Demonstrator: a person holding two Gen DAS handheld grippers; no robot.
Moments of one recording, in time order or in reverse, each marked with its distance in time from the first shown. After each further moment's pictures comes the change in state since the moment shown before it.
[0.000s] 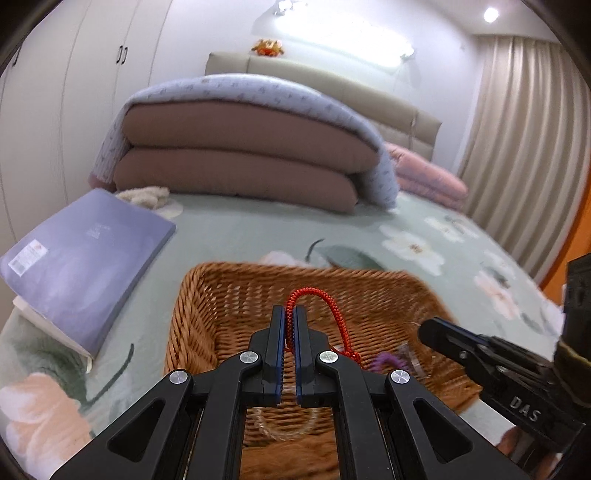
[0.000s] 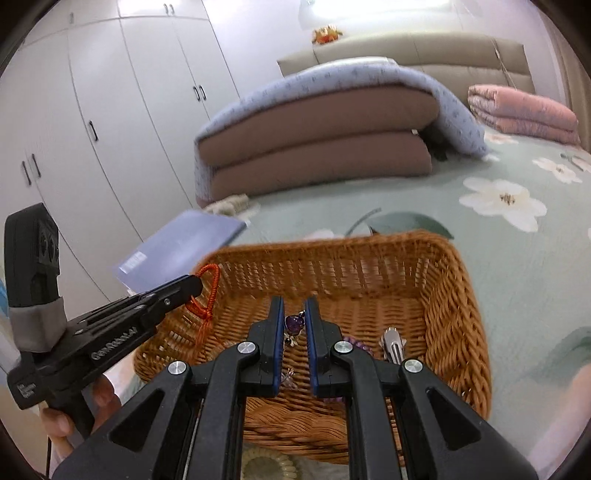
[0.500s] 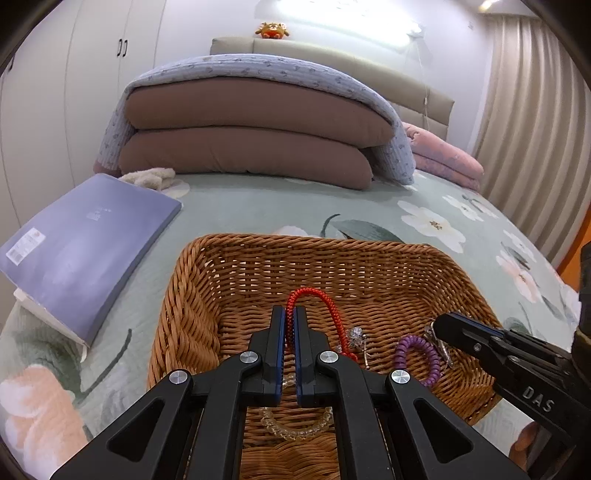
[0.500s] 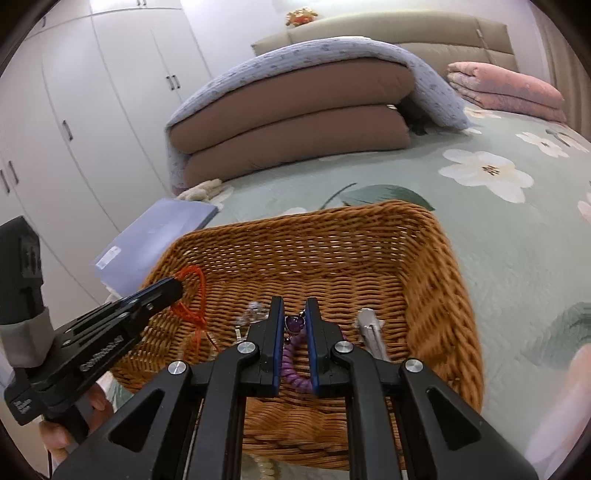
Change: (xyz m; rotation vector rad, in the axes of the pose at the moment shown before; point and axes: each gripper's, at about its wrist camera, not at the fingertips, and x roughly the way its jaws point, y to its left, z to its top) left arm 0.021 -0.002 -0.012 0.013 0.053 0.038; right arm 0.012 -0.024 -0.004 0.062 0.058 -0.075
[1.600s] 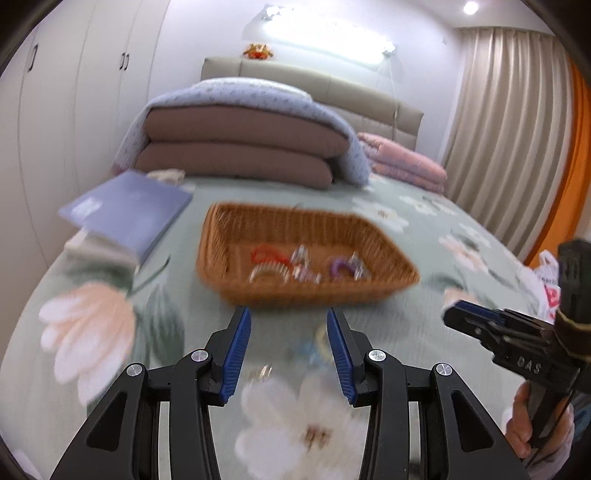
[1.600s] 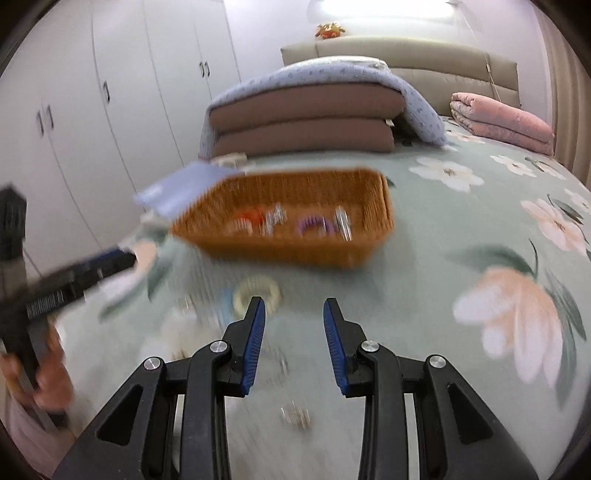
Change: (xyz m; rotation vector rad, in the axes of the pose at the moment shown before) left arm -0.162 -0.008 -0.090 0.015 -0.043 -0.053; right arm -0.150 0.020 -0.120 -0.168 -0.001 -0.043
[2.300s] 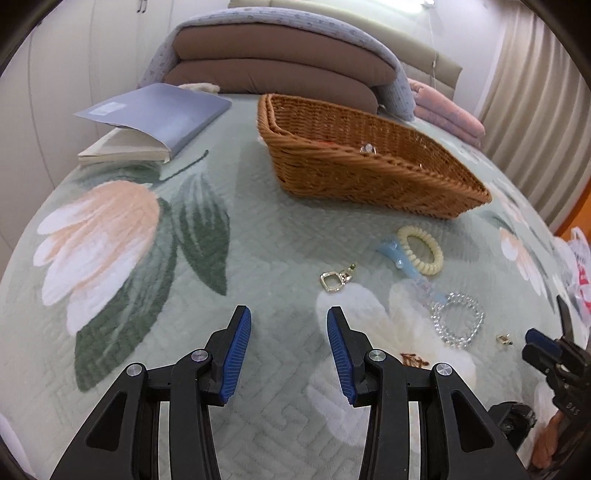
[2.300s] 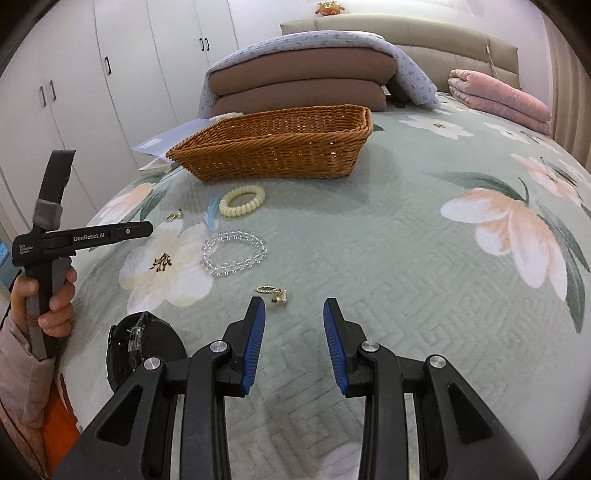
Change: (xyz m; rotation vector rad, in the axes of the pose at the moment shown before) left arm 0.058 0.047 -0.054 -0.039 0.237 0.091; right arm -0.008 -0.014 -0.077 -0.003 0.080 0.005
